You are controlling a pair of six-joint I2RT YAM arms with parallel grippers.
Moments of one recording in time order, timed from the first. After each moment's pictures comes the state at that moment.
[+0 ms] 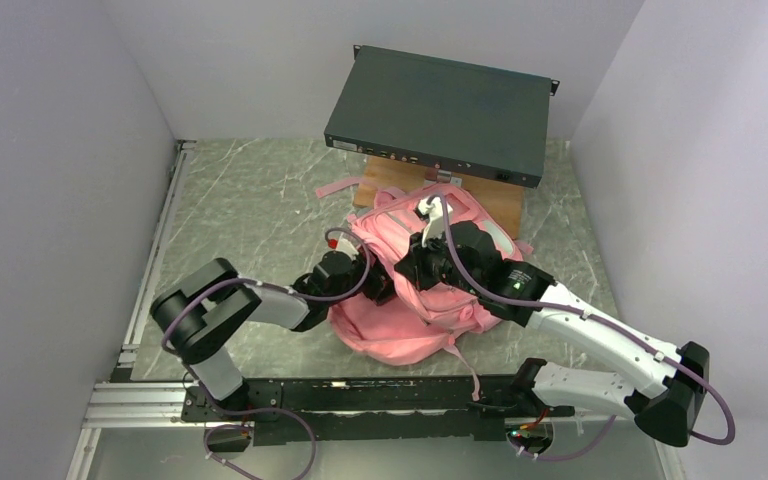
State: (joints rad) left arm -0.84 1.69 0.55 0.89 0.12 -1.52; right arm 0.89 1.03 0.93 -0.36 0.06 0.36
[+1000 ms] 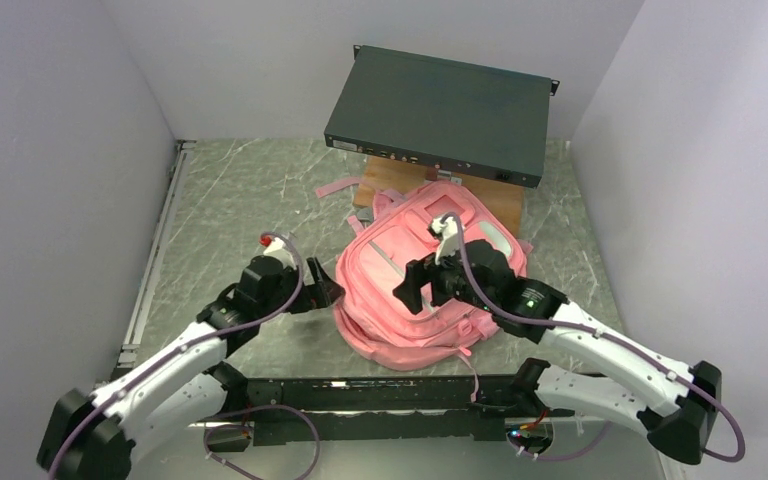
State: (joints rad) left arm -0.59 0.78 0.43 -0.17 0.07 -0.75; right arm 0.88 0.92 0.78 -0.34 -0.01 0.35
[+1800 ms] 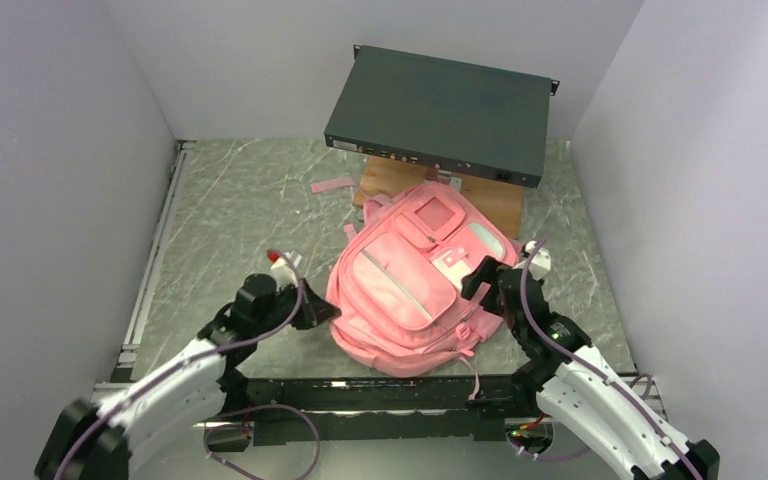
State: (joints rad) left arm -0.56 0.76 0.23 0.09 0.33 -0.81; right arm 0.54 0.56 0.41 -0.47 0.39 0.77
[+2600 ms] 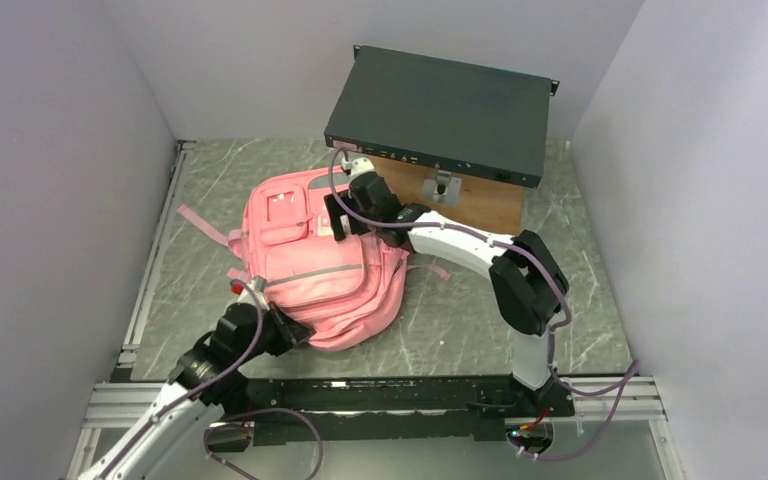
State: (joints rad) left arm -0.55 0.16 0.17 -0.55 0.10 -1.02; right arm 0.81 1.92 1.45 -0.12 0.16 0.30
